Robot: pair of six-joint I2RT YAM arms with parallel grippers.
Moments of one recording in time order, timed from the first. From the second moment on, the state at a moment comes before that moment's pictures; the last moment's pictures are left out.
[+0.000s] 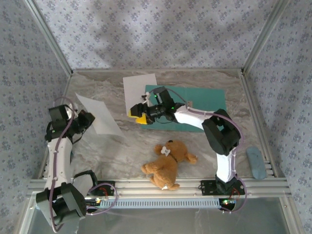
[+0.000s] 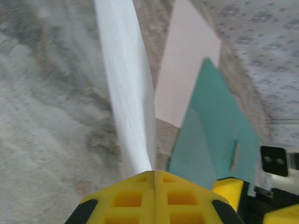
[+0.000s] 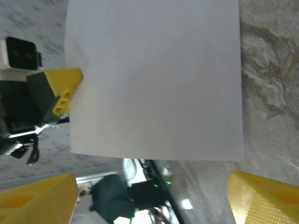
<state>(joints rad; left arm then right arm) 0.29 0.96 0.80 -0.61 0.58 -0.59 0.69 1.92 1.26 0.15 -0.88 0.99</state>
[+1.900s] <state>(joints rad) -0.23 1.02 1.25 -0.59 0.95 -0.81 0.43 1.47 0.76 1.27 -0.85 1.92</state>
